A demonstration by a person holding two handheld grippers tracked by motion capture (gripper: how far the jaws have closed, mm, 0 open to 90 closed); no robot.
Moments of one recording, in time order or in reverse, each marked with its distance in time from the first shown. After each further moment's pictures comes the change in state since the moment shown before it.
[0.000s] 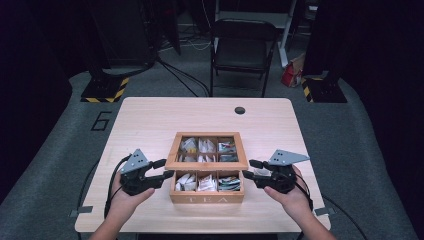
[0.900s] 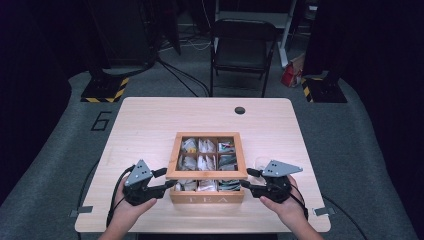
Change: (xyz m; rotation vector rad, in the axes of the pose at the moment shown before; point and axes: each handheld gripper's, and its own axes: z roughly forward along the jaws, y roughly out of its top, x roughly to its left) left arm -0.011 -0.027 0.005 0.032 0.012 0.035; right arm 0.013 -0.026 0.011 0.021 -0.022 -0.038
